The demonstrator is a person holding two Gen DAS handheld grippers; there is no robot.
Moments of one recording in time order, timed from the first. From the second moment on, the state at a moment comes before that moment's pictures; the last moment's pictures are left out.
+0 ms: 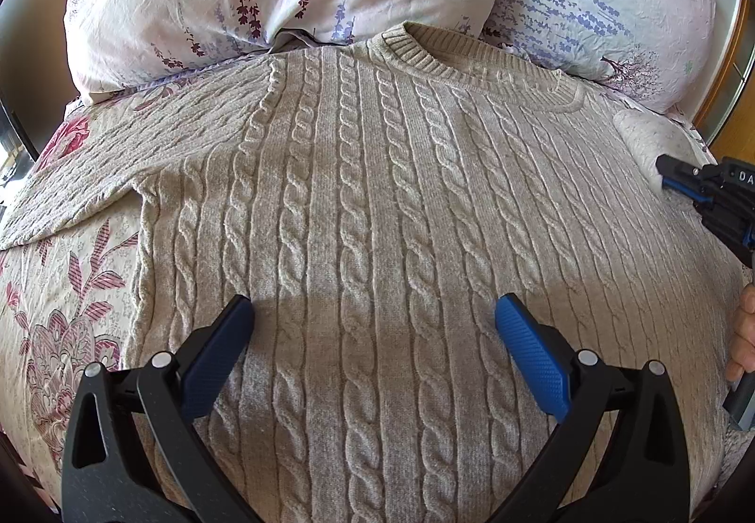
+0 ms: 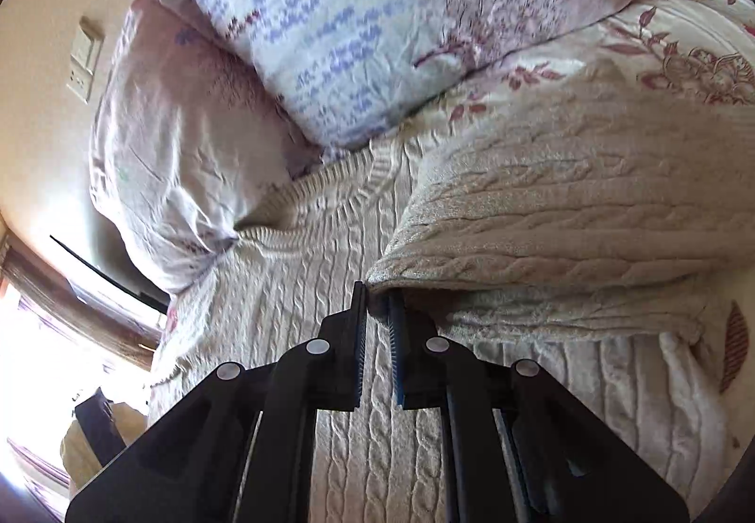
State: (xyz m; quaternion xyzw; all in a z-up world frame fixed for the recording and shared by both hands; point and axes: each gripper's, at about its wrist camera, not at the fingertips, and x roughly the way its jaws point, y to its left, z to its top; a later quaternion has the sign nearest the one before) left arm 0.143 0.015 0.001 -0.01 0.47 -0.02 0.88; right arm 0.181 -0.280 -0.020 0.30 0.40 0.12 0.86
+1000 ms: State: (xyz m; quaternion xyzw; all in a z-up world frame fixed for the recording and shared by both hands) left arm 0.142 0.014 0.001 -0.01 0.47 -0.02 0.88; right arm 0.128 -0.444 -0.050 0.52 0.27 -0.13 0.80
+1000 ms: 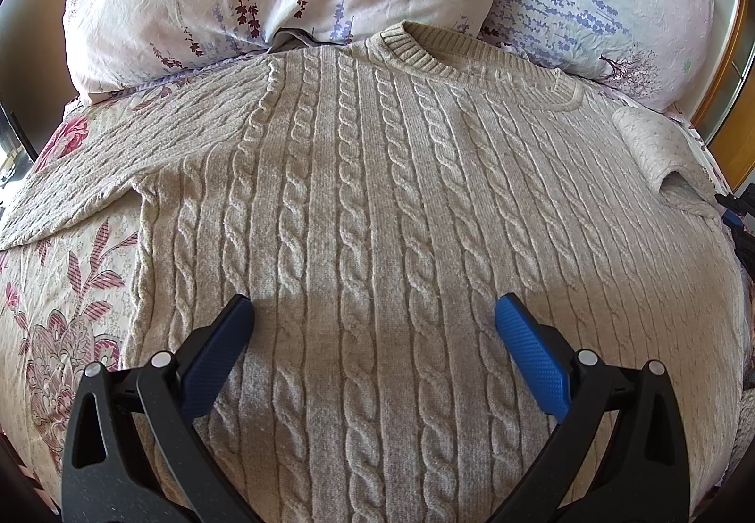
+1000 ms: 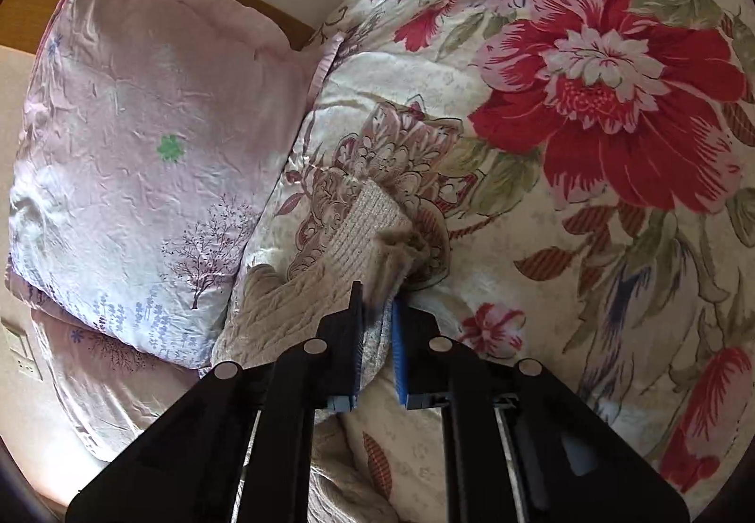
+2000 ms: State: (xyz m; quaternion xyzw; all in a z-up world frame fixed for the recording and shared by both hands) left arm 0.113 0.085 0.014 -0.21 0.38 0.04 0.90; right arm 0.264 -0.083 -0.053 0.33 0.45 0.28 0.78
